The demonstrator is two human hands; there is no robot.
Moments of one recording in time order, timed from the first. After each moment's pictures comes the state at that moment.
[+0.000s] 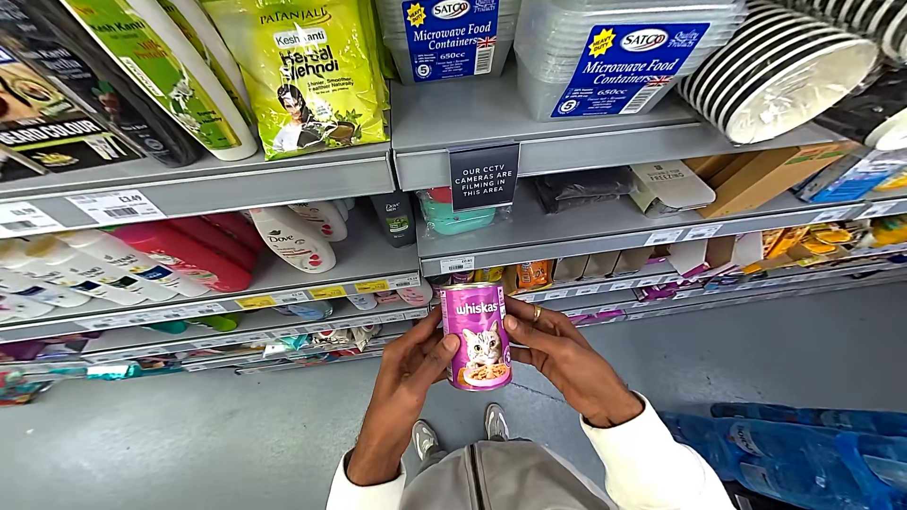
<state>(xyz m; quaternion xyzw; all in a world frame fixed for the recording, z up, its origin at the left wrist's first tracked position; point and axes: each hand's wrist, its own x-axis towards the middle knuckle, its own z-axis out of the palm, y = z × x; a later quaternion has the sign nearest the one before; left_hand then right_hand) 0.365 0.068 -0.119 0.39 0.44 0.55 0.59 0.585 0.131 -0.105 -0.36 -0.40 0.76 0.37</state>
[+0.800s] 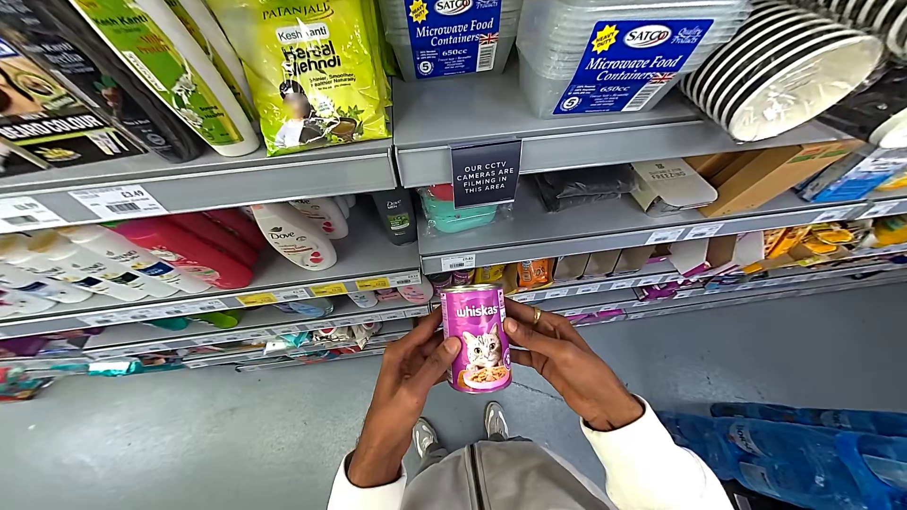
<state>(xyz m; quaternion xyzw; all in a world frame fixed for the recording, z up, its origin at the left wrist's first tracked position) 0.366 0.063 -0.122 0.39 0.45 0.55 0.59 0.585 0.125 -0.108 -0.37 -0.39 0.76 0.36</state>
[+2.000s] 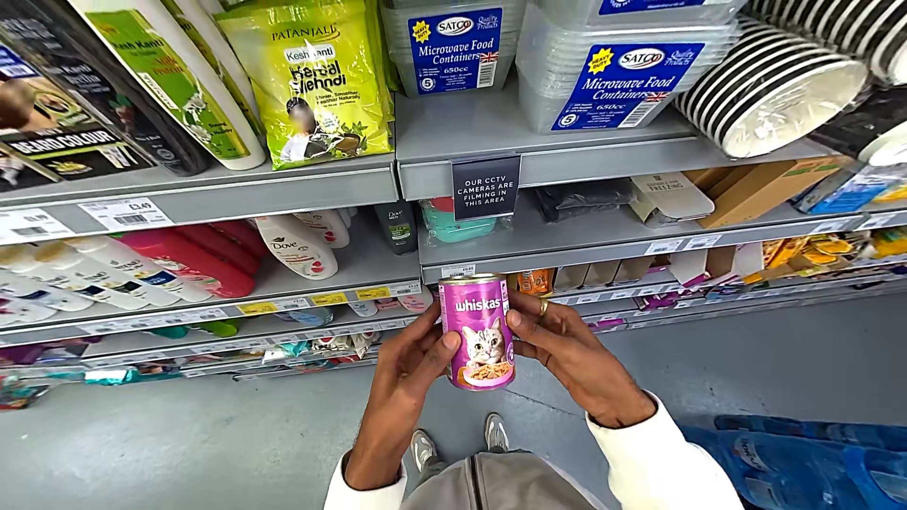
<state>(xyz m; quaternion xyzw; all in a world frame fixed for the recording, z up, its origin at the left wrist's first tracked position) 0.366 0.076 -0.104 0.41 0.42 0.59 0.56 0.582 0.140 -0.084 -0.35 -0.44 0.73 0.39</state>
